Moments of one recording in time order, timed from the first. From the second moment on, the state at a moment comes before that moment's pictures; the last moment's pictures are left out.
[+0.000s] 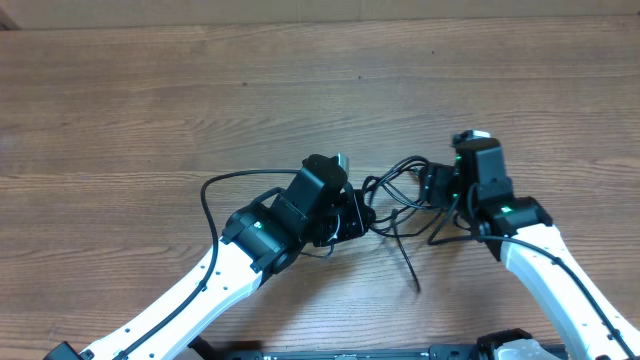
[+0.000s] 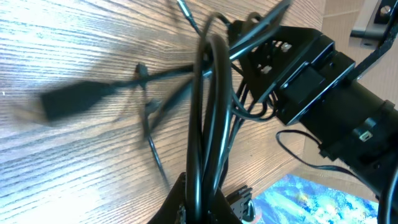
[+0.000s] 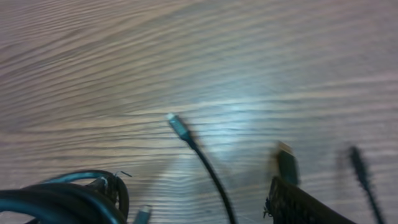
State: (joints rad) left arm -0.75 1.32 0.97 -0.45 0.31 -1.05; right arm 0.21 1.28 0.76 -0.43 0.06 0.37
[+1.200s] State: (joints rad) left arm -0.74 1.32 0.98 -0.65 0.15 -1.10; right arm -0.36 1.28 0.76 -0.57 0.08 0.54
